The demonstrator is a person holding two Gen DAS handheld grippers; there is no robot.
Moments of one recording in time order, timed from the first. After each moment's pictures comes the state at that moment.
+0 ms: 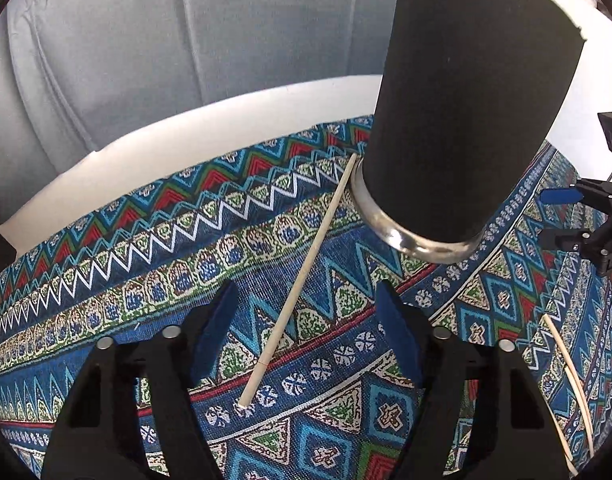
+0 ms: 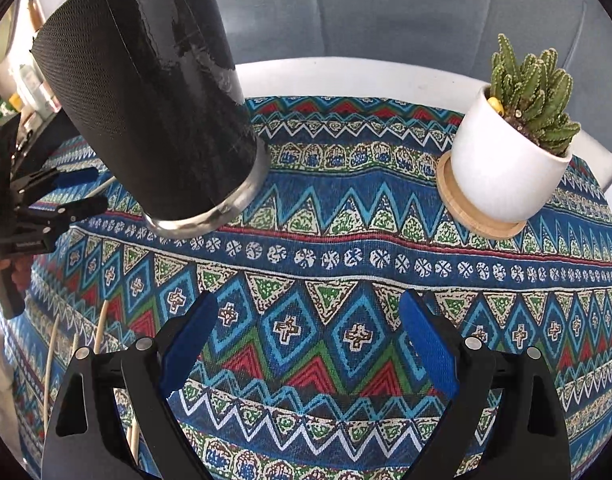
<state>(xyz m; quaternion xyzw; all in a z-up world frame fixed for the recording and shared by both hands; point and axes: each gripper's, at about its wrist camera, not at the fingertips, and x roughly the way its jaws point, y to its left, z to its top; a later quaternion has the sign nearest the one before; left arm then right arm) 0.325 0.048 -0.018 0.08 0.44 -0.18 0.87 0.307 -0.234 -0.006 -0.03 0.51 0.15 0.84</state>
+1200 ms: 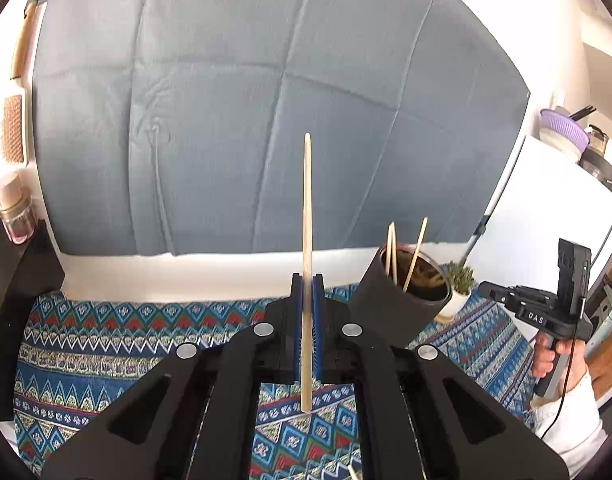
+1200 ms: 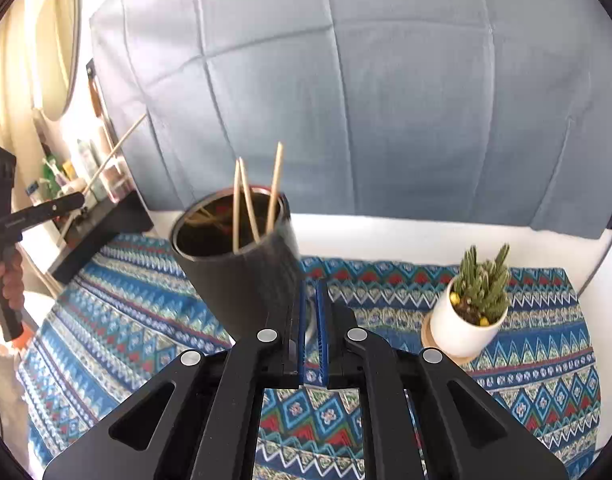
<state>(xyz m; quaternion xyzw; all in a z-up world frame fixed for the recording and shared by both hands) 0.266 0.126 0.175 -0.09 0.28 -0.16 0.94 0.281 -0.230 0.144 0.01 0.33 0.20 0.92</state>
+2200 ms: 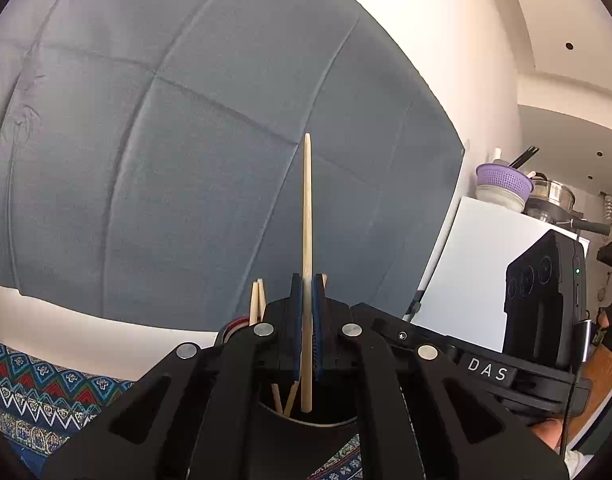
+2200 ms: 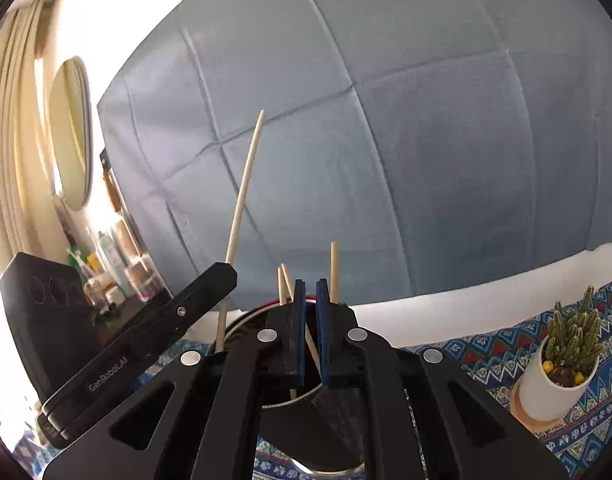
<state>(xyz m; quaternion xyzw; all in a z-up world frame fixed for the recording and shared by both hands) 0.313 0.003 0.106 -0.17 0.10 -0.27 0.94 0.327 -0.186 0.132 0.12 0.21 0.23 0.94</state>
